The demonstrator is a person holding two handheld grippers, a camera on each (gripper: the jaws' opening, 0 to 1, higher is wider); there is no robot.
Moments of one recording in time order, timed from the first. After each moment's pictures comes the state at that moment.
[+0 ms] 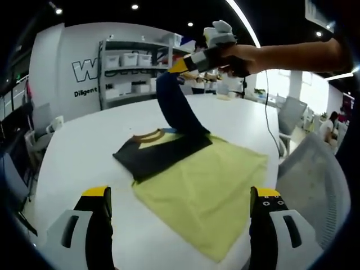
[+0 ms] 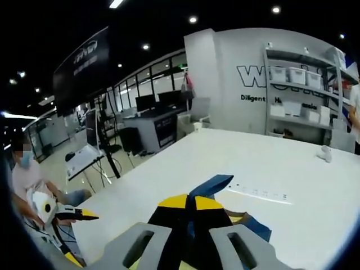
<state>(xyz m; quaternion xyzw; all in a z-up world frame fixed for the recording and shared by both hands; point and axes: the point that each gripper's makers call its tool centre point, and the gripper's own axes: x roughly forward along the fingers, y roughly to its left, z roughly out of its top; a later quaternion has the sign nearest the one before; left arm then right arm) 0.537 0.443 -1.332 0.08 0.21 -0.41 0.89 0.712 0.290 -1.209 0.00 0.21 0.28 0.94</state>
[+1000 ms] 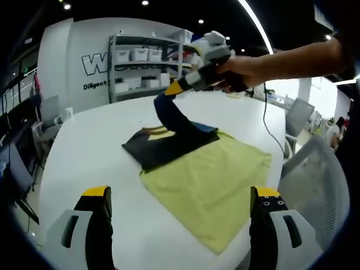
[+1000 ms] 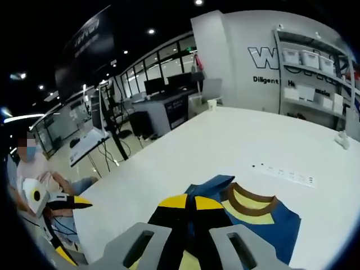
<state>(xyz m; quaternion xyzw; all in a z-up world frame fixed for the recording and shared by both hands) 0.532 0.462 -1.337 0.06 0.23 -0.37 0.90 0.716 0.337 -1.283 0.00 0.28 0.32 0.91</state>
